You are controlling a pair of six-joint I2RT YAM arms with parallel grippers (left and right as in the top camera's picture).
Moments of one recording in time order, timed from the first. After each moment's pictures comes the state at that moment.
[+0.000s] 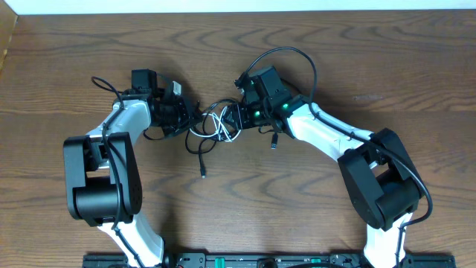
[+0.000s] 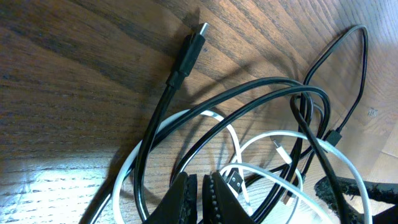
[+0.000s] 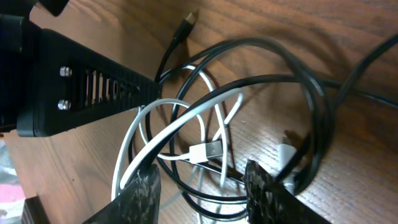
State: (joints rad) left arm 0.07 1.92 1.12 -0.51 0.64 -0.38; right arm 0.59 2.02 1.32 -0.20 -0.48 0.46
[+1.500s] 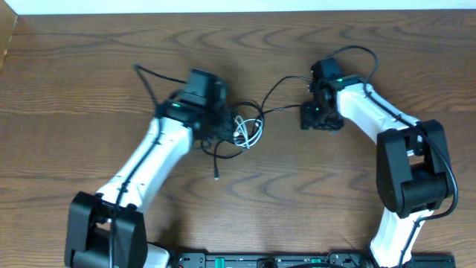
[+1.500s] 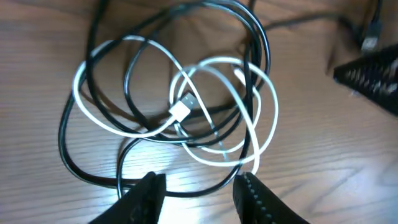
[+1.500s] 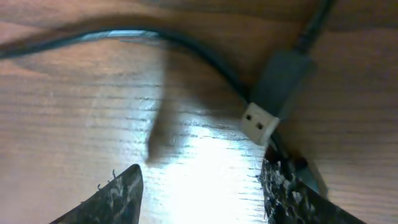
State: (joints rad) left arm -0.37 1.60 1.12 -0.70 0.23 -0.39; right arm 0.25 2.01 1.33 -0.75 -0.12 0.27
